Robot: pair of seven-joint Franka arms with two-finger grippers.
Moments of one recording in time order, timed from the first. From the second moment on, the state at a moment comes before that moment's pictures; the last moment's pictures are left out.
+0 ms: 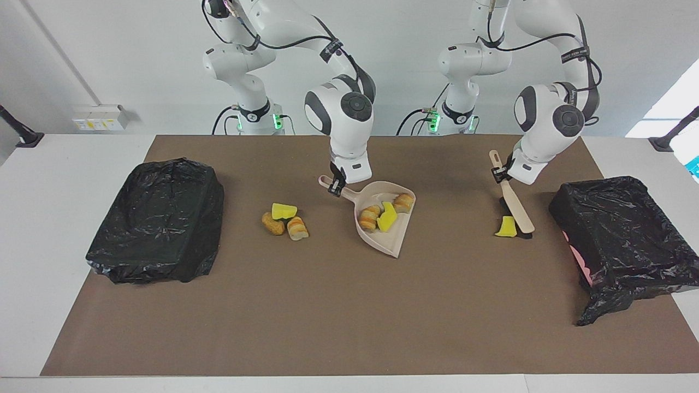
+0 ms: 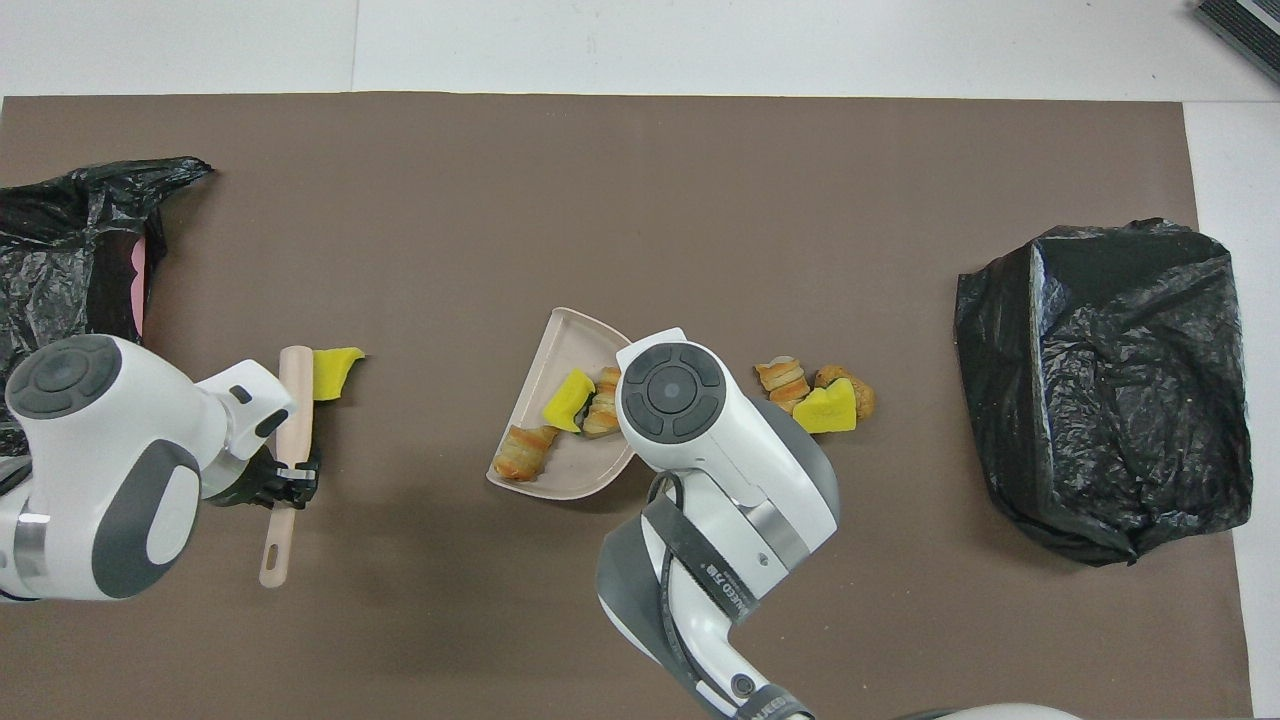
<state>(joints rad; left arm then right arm) -0.11 -0.08 -0.08 -2.33 -0.04 1.98 -0.08 0.54 0.27 0.09 -1.86 -0.08 1.98 -0.48</state>
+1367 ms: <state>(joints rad) -0.29 0.01 -0.04 -2.22 -0.16 2.04 -0.10 0.54 0.27 0.08 -1.86 -0.08 1.98 -0.48</state>
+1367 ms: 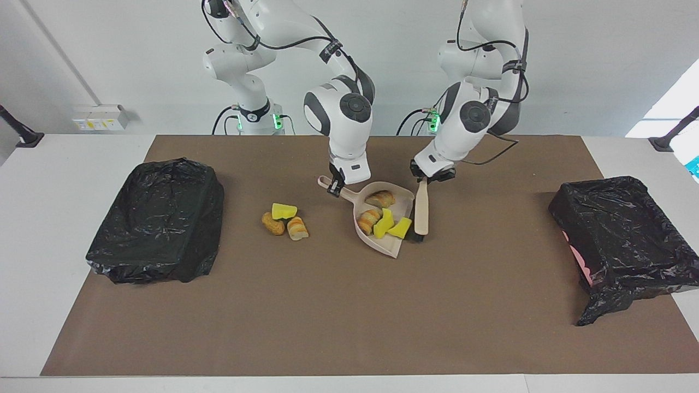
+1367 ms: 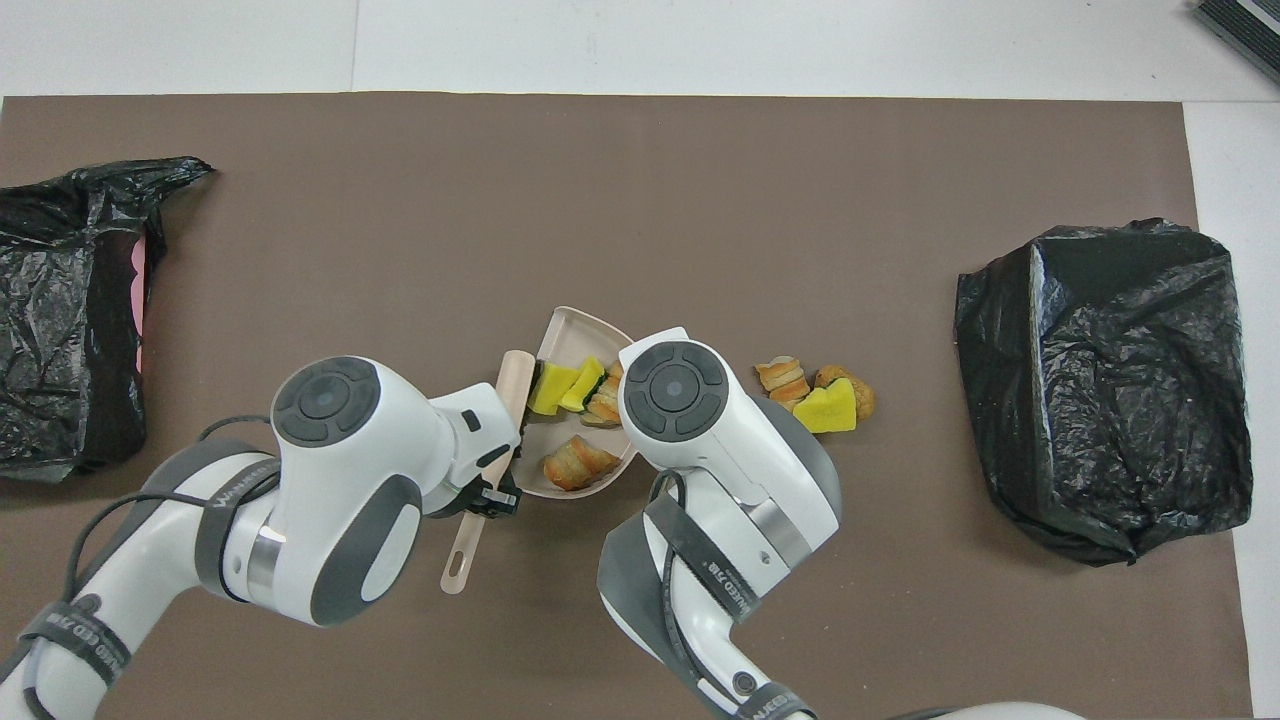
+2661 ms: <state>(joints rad) -0.64 -0.08 -0.08 -2.31 -0.15 2.16 -0.68 0.08 0.14 0.08 -1.77 -0.04 1.98 -0.78</state>
